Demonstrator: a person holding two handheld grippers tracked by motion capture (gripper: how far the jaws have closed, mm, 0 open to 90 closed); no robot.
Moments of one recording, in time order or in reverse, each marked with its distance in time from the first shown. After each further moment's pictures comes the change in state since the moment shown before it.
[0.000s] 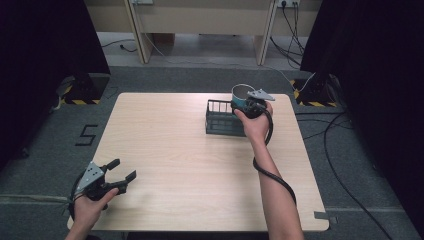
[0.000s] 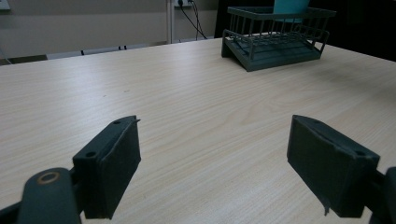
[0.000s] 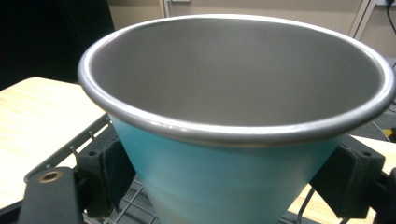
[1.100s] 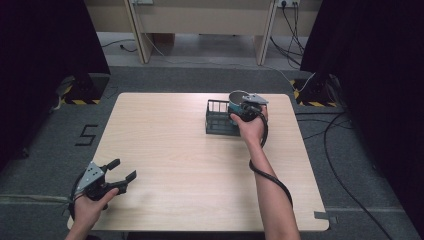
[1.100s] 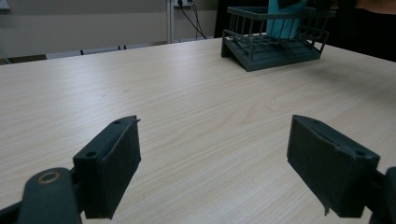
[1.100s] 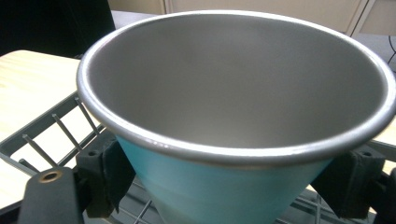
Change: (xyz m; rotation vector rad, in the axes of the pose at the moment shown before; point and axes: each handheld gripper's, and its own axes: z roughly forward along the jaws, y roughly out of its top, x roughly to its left) left arm 0.000 0.000 0.000 -0.001 -0.001 -0.003; right arm 0.006 -0.018 0.017 0.083 -0.010 -0.007
